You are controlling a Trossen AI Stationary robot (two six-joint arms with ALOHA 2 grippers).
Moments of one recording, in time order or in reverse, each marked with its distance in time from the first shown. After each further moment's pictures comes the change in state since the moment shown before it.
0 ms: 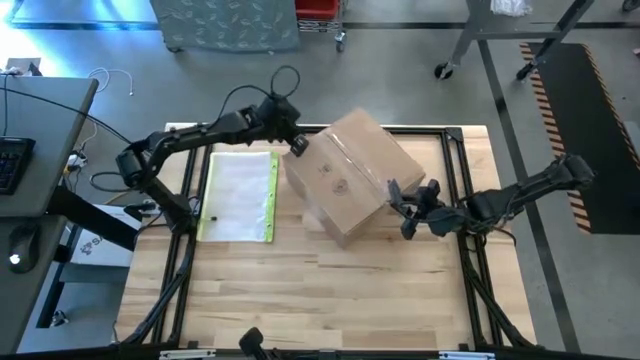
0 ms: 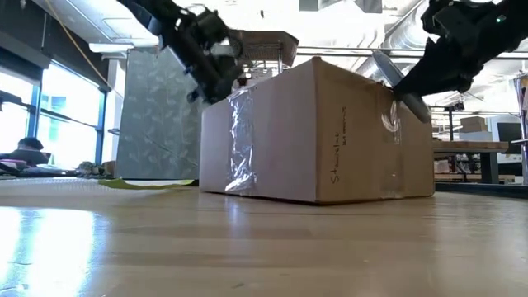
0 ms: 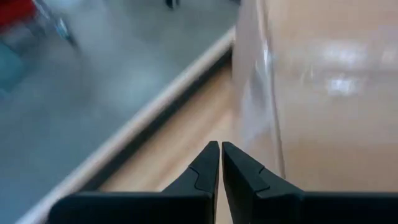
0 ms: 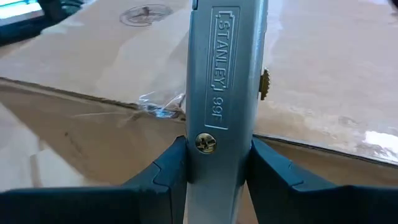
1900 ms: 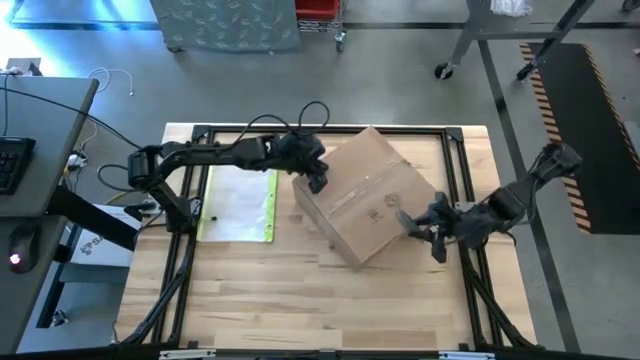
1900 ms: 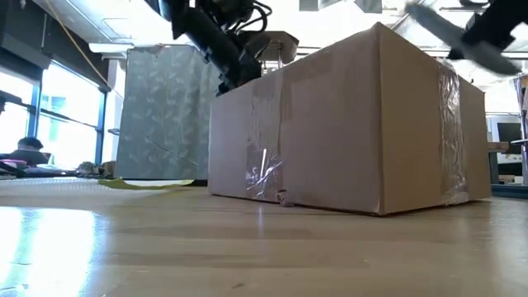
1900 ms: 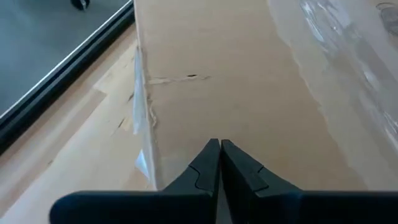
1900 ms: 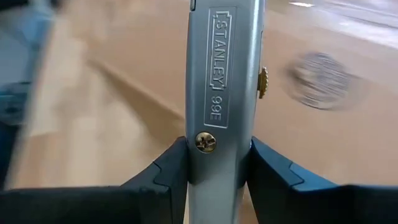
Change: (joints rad) left arm -0.307 0.056 0.034 0.037 0.062 -0.109; right arm 0.293 -0.078 0.202 -0.384 -0.205 0.087
